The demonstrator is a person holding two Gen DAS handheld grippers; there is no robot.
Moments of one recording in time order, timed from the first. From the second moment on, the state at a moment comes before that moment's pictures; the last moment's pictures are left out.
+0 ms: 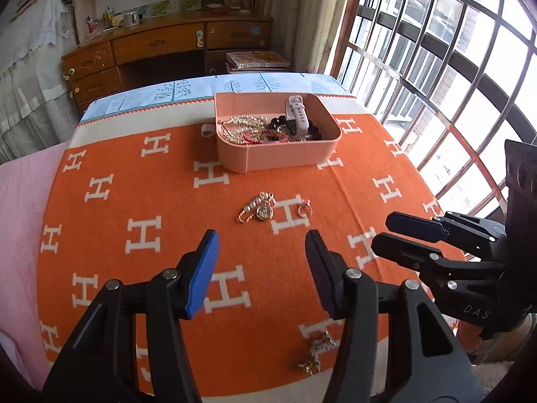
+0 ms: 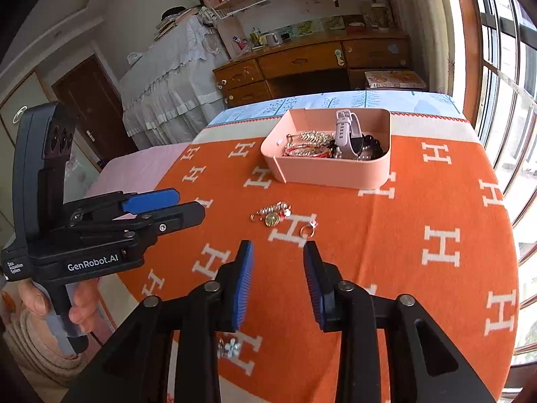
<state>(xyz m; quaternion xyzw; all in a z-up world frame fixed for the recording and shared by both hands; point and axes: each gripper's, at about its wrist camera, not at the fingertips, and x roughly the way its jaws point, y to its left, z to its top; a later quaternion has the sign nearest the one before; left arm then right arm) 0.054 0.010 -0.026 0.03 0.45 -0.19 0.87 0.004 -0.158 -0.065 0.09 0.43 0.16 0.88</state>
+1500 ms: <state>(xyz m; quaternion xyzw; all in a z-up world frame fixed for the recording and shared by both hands) -0.053 0.013 -0.116 0.11 0.43 -0.35 0.82 -0.076 -0.147 -0.140 0.08 0.46 0.19 0.86</state>
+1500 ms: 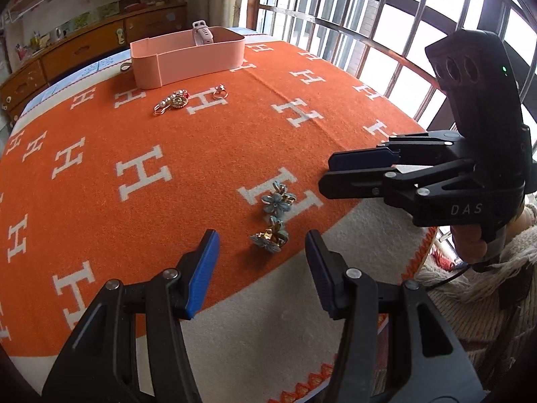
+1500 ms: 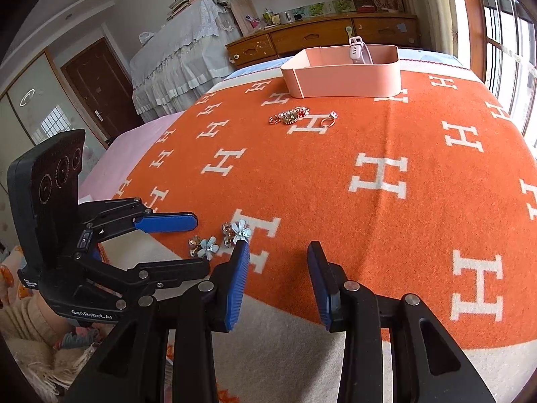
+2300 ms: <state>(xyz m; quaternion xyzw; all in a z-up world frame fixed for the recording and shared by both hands) -0.017 0.043 -0.118 0.01 0.45 -0.24 0.86 -0.067 -0.106 -0.143 -0.01 0.45 0.22 0.86</state>
